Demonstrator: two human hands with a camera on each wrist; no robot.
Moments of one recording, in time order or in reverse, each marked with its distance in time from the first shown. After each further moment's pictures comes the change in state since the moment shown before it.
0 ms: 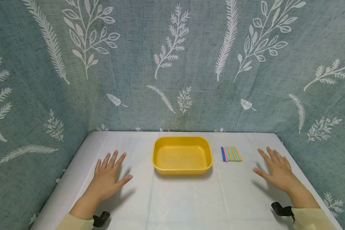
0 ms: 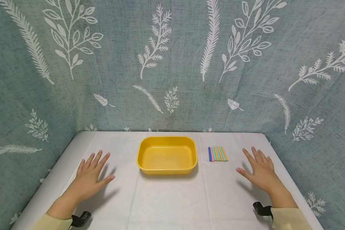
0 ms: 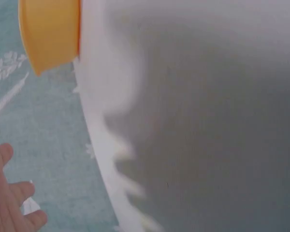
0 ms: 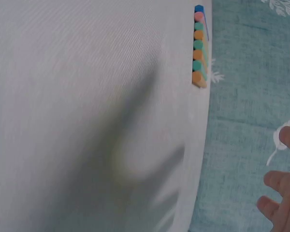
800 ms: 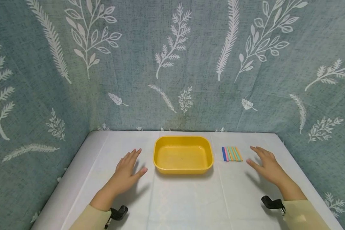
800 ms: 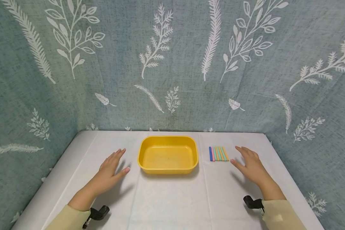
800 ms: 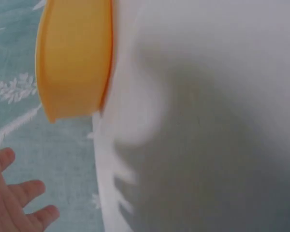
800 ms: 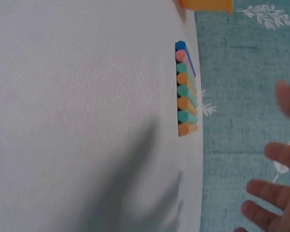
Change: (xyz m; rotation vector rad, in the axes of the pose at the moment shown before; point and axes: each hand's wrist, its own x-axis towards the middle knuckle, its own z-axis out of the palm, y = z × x) left_hand 0.026 0.038 0.021 -0.309 0.020 0.048; right_hand 0.026 -0.020 0.007 0.182 0.023 0.009
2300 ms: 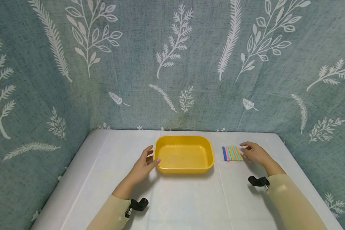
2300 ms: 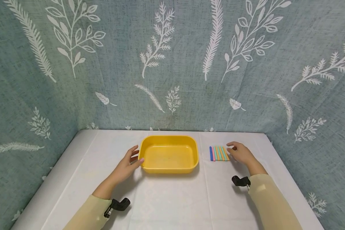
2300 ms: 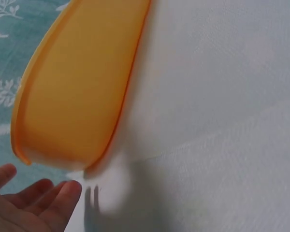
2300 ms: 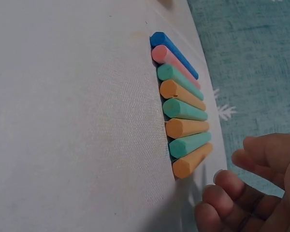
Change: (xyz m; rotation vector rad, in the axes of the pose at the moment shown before) left_hand 0.043 0.021 0.041 -0.553 -0.050 -0.223; right_hand 0.070 0.002 0.012 0.217 -0.214 0.219
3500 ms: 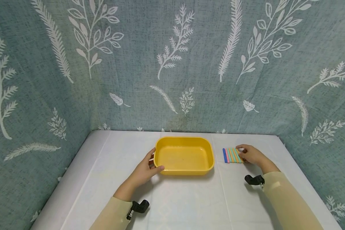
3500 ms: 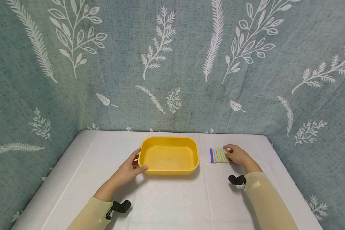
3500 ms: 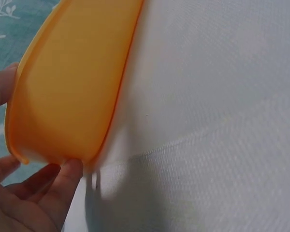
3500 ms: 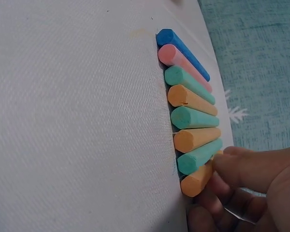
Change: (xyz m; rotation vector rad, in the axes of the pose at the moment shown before) left_hand -0.003 0.003 0.007 -0.008 -0.030 -0.016; right_hand 0.020 0.004 0.008 0.012 -0.111 0.014
